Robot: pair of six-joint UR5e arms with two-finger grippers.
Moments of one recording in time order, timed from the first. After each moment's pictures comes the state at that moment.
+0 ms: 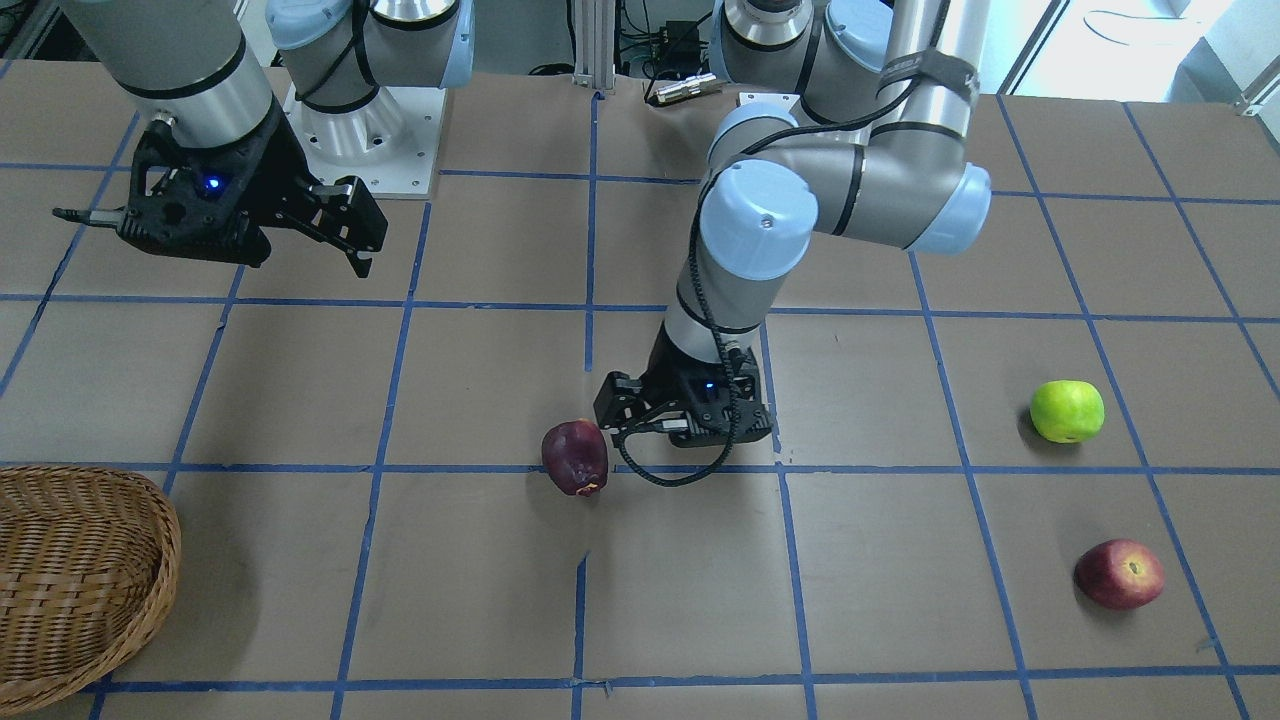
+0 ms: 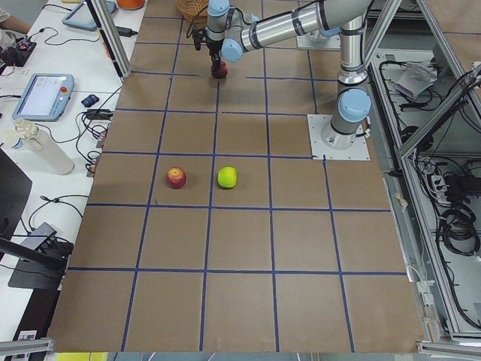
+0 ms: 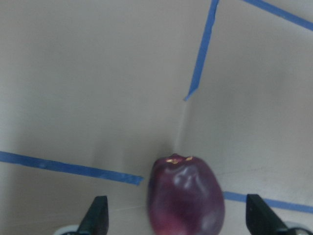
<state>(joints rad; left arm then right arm) -1.75 -1.87 -1.75 -0.94 1.43 -0.35 1.60 -1.53 1.57 -1.57 -1.56 0.10</state>
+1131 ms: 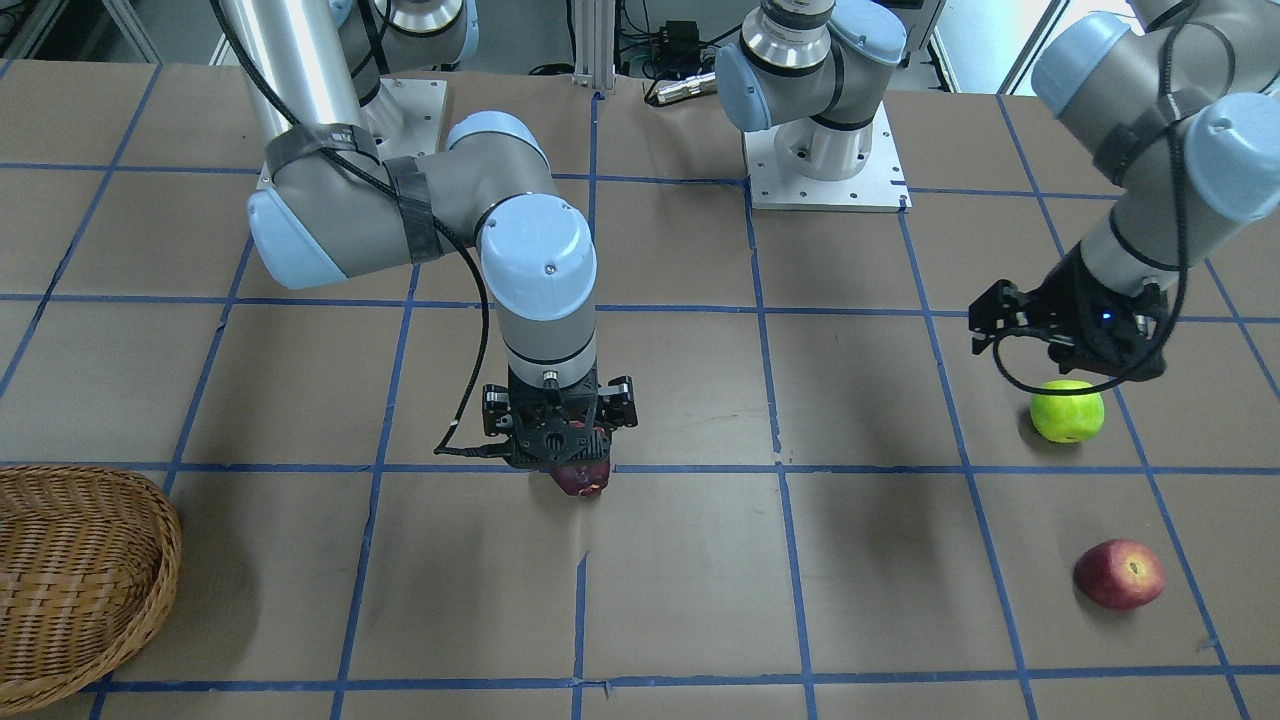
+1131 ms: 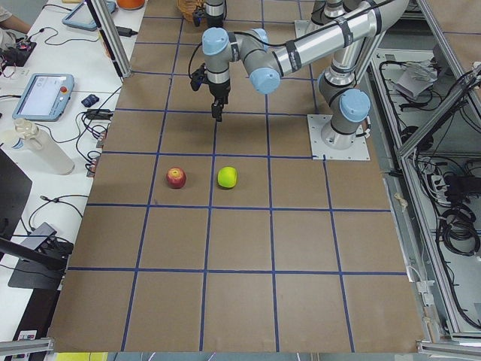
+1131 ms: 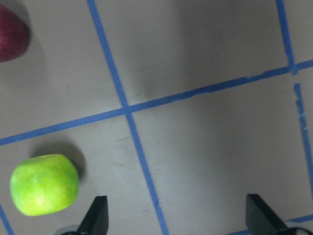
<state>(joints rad) -1.10 -1.66 -1.85 -1.25 1.61 0.72 1.93 -1.10 1.56 -2.08 -1.56 0.29</state>
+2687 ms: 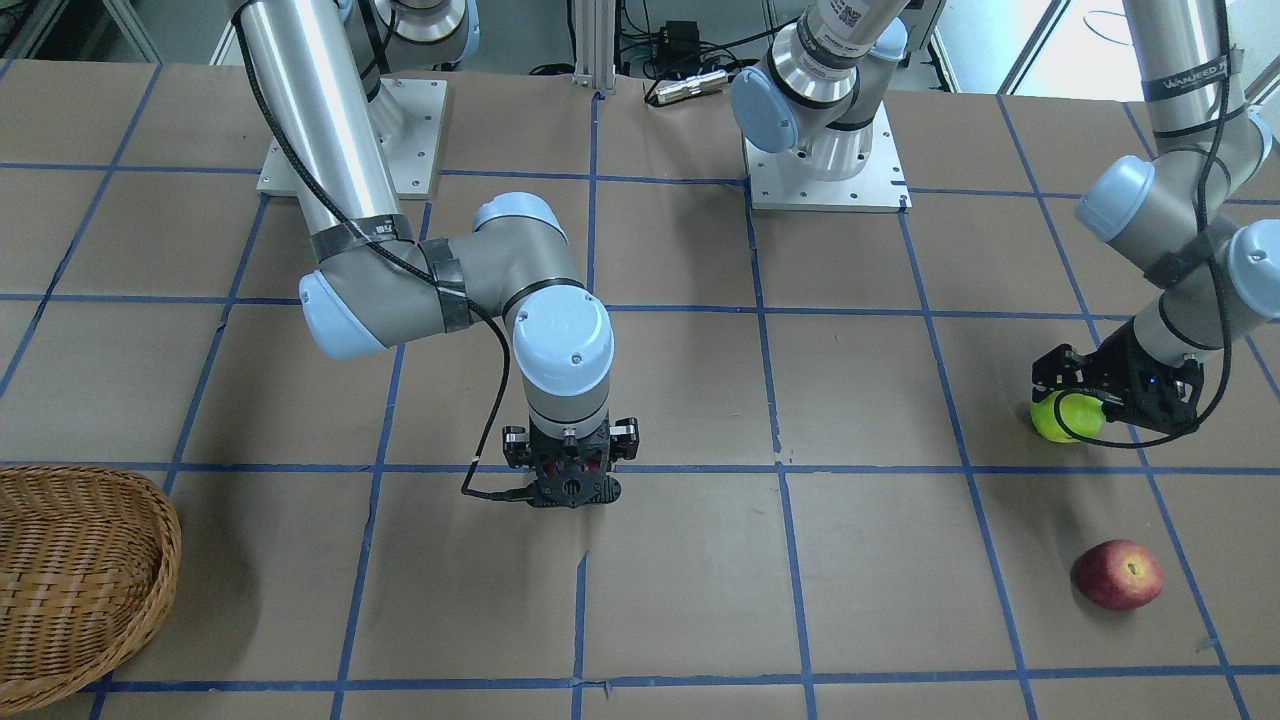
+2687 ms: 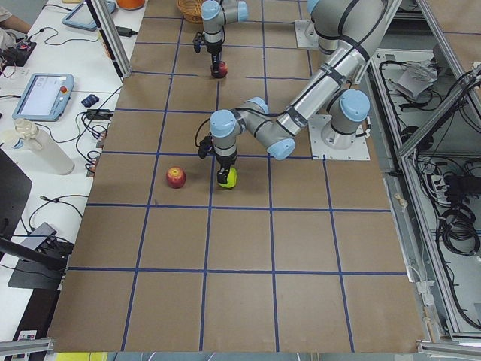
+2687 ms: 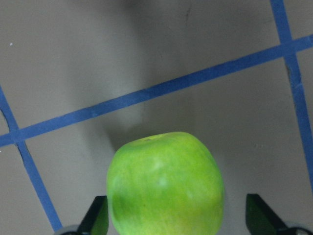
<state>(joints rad) -0.90 -1.90 -1.96 -0.87 1.61 0.97 1.93 -1.00 1.57 -2.12 -1.56 0.28</state>
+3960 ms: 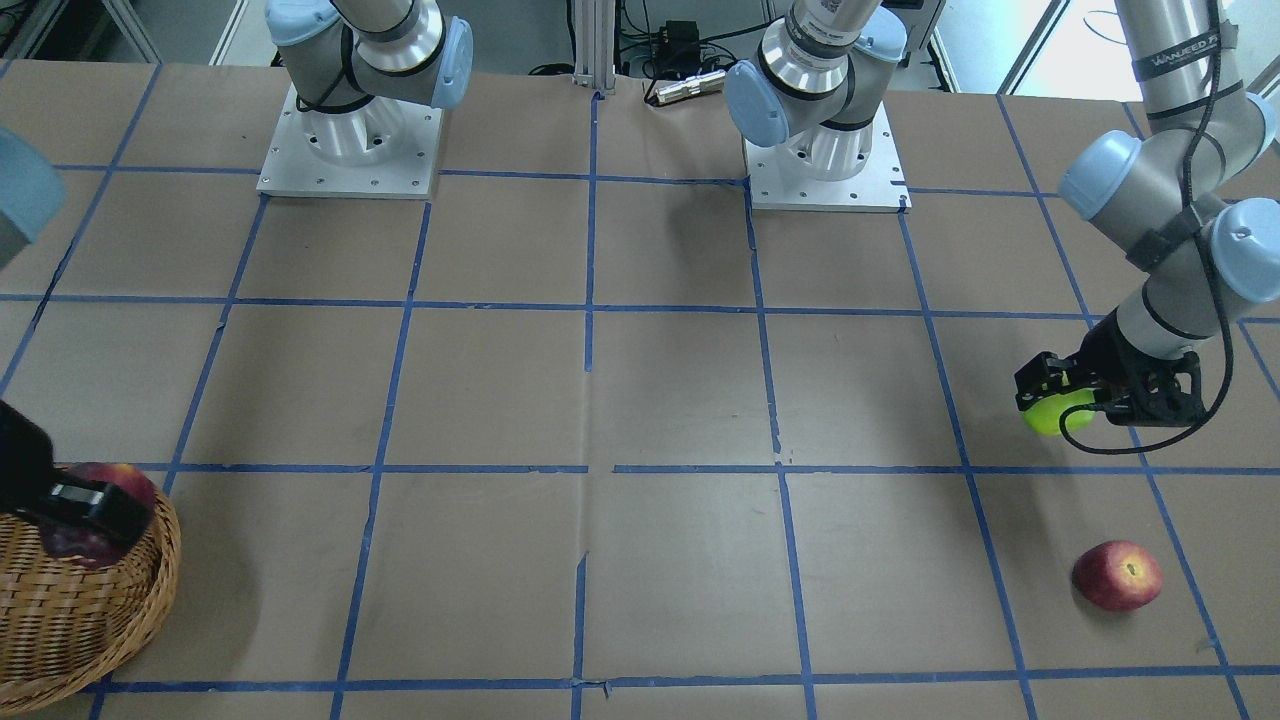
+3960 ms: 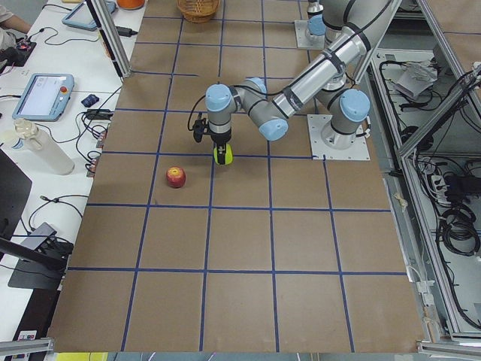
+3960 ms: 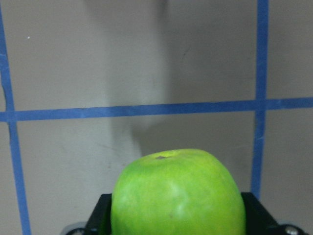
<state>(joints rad) -1.09 -1.79 -1.95 -0.97 1.60 0.43 1.25 -1.11 1.35 -1.86 -1.65 -0.17</state>
